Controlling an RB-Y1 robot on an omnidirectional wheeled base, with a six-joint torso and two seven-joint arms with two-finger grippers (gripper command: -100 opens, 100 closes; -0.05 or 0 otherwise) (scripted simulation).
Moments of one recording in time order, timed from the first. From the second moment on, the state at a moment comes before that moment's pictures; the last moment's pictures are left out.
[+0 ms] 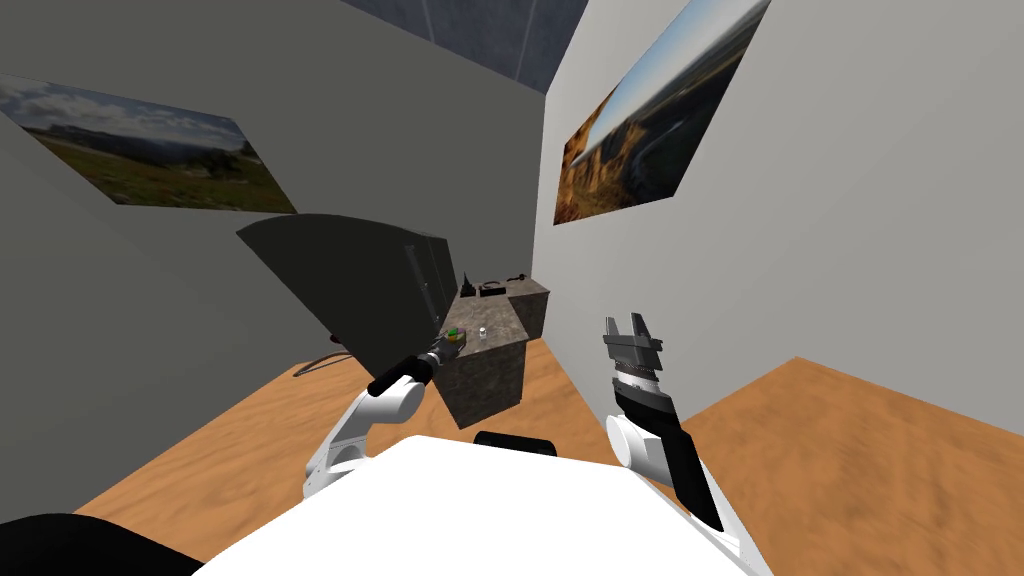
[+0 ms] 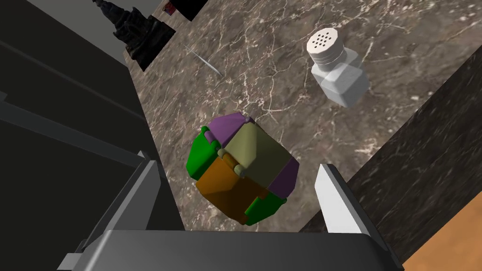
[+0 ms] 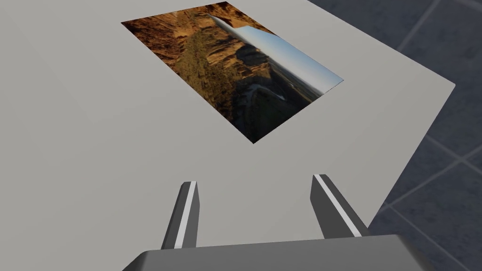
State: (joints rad) left arm 0.38 0.20 0.12 -2.25 0.32 0.69 0.79; right arm 0.45 -0.05 -0.07 -2.21 -0.11 -0.50 -0.17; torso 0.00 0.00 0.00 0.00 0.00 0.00
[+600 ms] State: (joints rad) left arm 0.34 0.22 0.15 -2.23 0.36 0.85 0.86; right arm 0.45 -0.05 -0.07 -2.21 -0.11 -0.50 -0.17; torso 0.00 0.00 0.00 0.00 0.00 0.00
